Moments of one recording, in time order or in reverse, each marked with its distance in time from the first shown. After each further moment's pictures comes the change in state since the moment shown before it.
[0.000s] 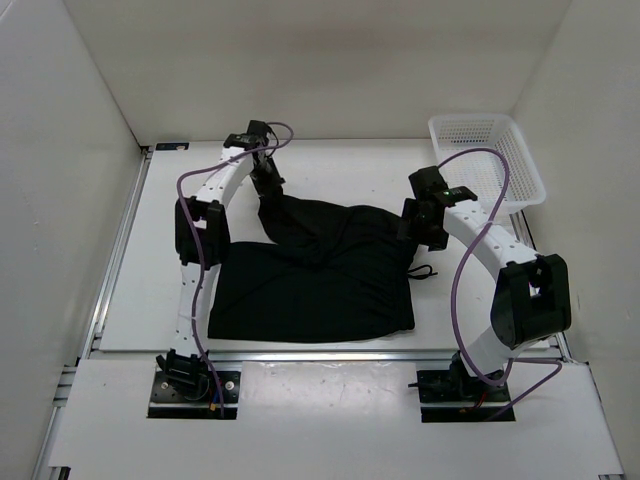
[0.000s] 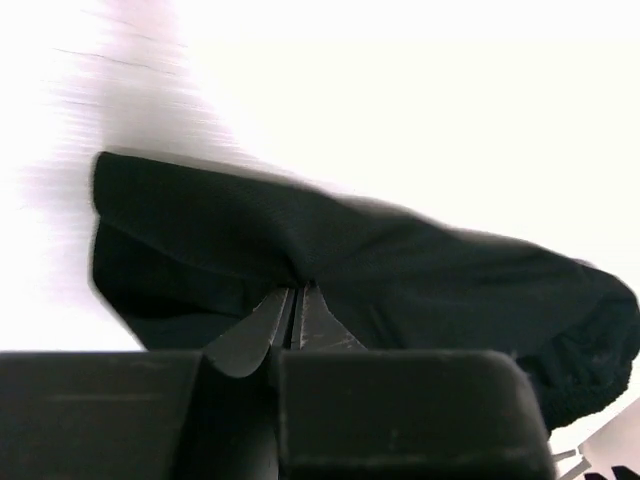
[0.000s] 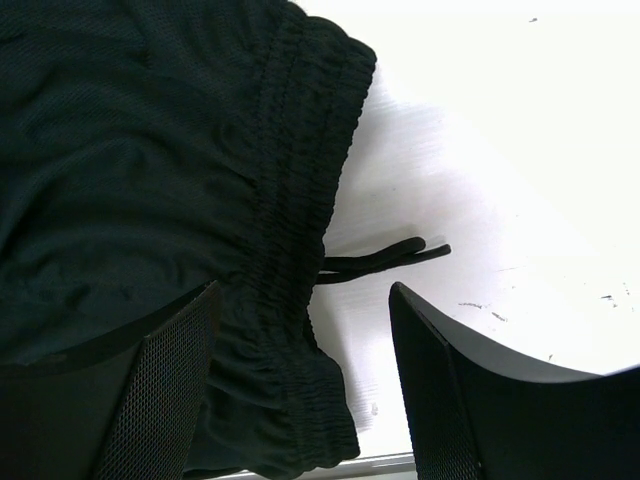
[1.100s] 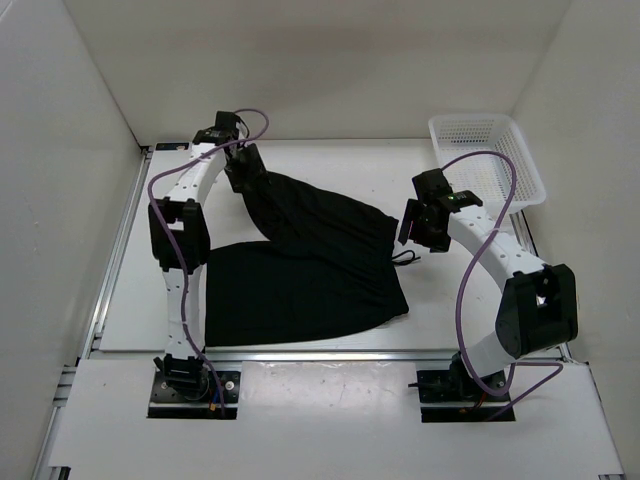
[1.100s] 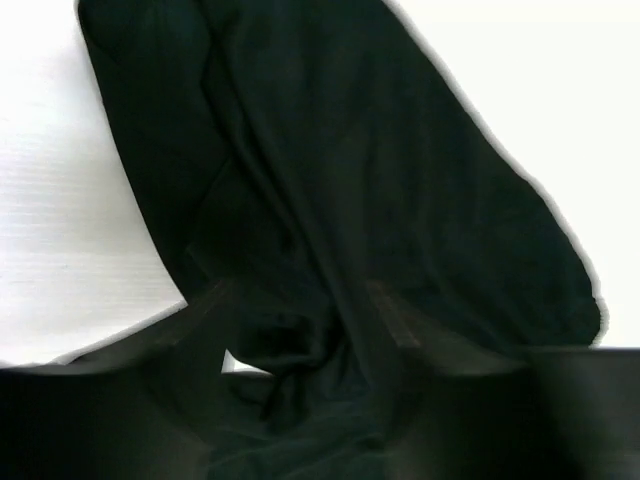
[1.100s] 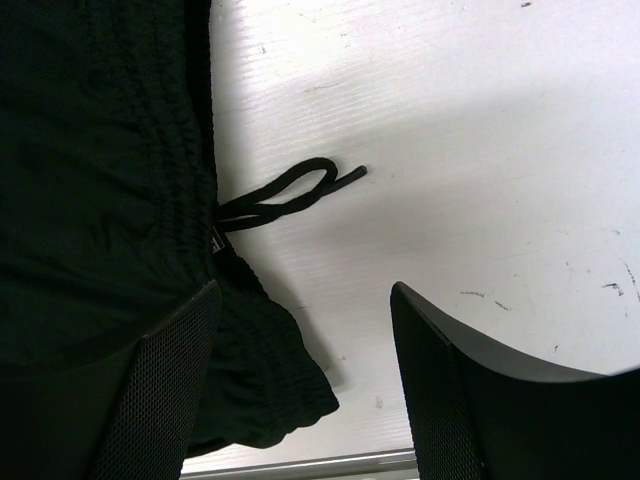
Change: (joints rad) left arm 0.120 -0.182 -0.147 0.108 0.055 0.116; right arm 0.000 -0.060 -0.038 0.008 -0.001 0.024
